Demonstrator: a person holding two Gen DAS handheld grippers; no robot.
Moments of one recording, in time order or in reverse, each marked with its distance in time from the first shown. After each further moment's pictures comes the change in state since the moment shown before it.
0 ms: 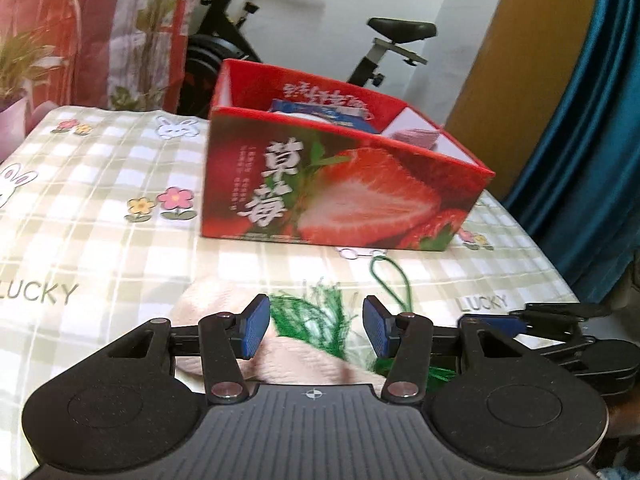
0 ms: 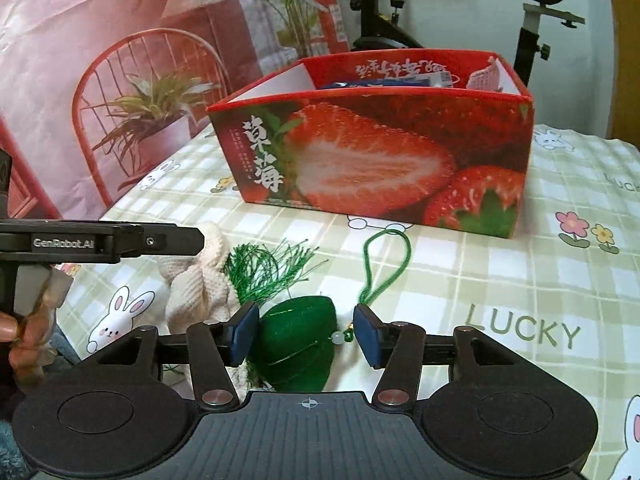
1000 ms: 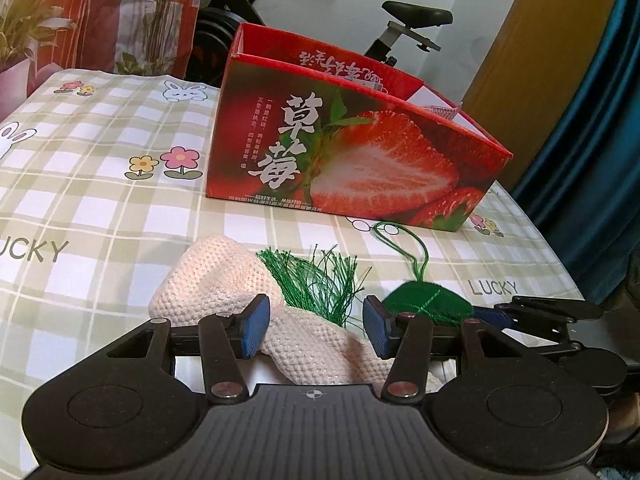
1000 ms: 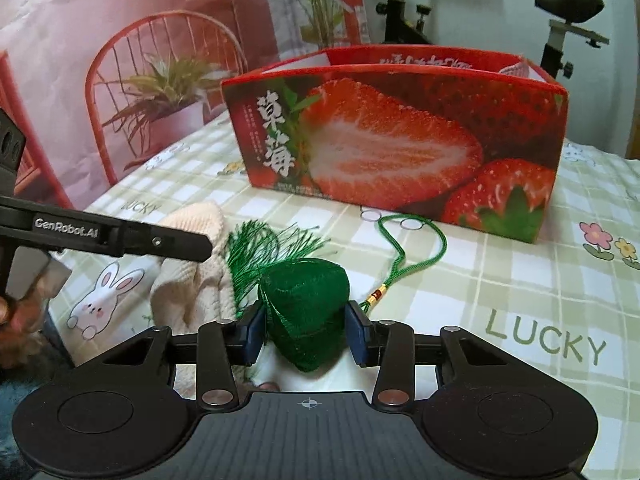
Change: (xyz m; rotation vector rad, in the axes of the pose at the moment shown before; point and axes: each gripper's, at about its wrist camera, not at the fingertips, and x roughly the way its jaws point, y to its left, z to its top) left arm 0.021 0.006 -0.020 -0.046 0.050 -0.011; right arm 0.027 -0.004 -0.014 -0.086 -0.029 0.011
